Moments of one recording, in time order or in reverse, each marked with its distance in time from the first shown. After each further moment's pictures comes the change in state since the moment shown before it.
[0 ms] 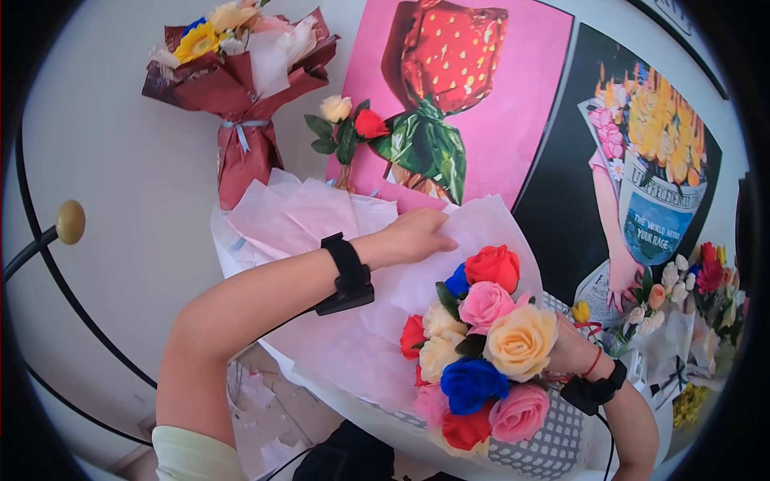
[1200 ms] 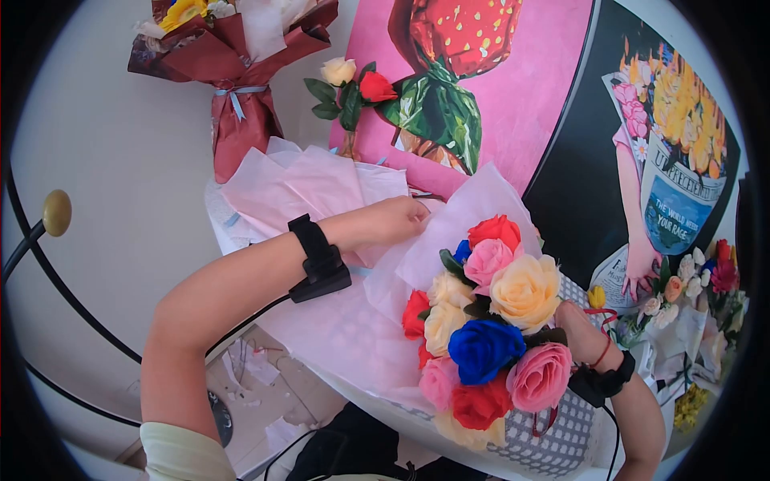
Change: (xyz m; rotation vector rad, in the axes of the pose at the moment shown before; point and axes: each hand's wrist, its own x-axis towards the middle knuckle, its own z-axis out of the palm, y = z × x) left_hand -0.017 -0.051 -0.002 -0.172 -0.212 -0.141; right_hand 0.004 0.002 0.006 0.073 0.015 0.109
